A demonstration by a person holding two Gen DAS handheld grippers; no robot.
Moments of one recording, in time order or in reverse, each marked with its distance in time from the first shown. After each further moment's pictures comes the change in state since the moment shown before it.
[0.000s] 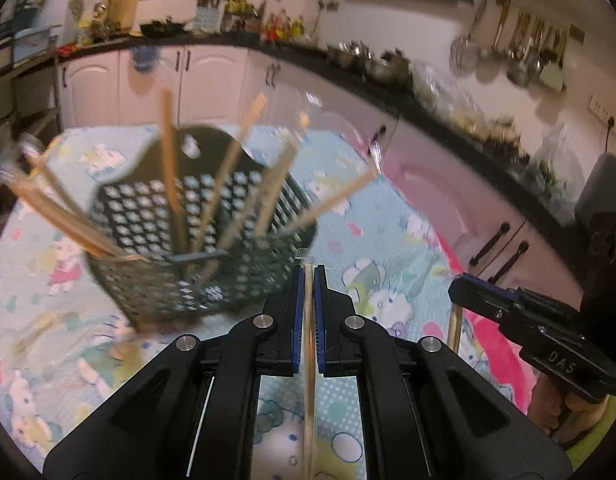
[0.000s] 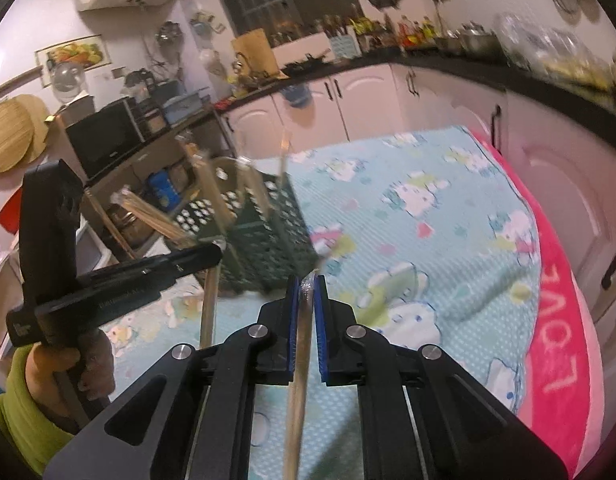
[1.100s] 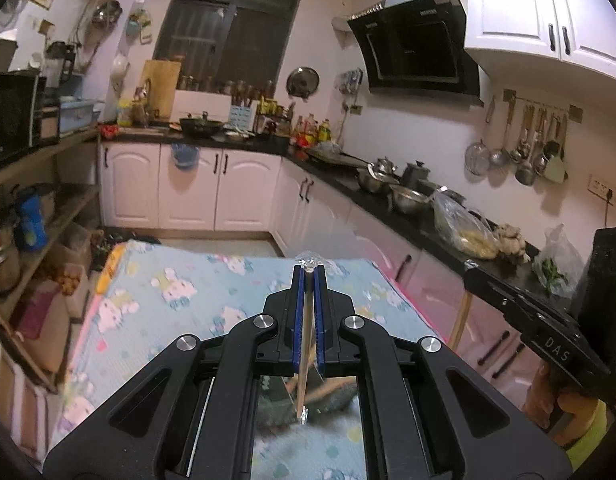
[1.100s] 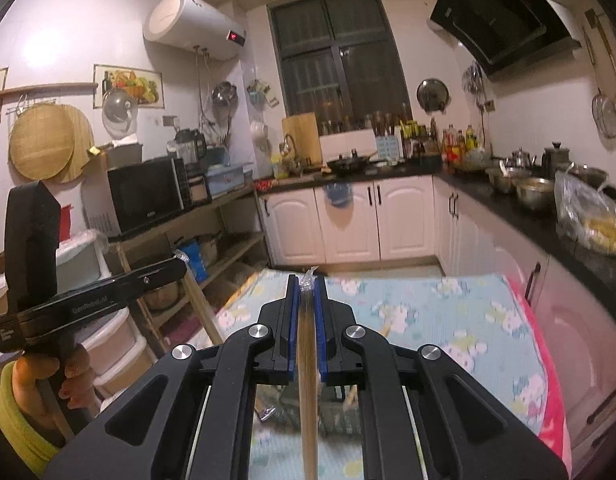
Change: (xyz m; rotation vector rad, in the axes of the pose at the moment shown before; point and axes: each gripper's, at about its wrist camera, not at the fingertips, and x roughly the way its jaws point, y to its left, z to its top) left arm -0.122 0.046 0.100 -0.005 -0.346 0.091; right arm -0.022 0.094 0.128 -0.175 -0.323 0.032
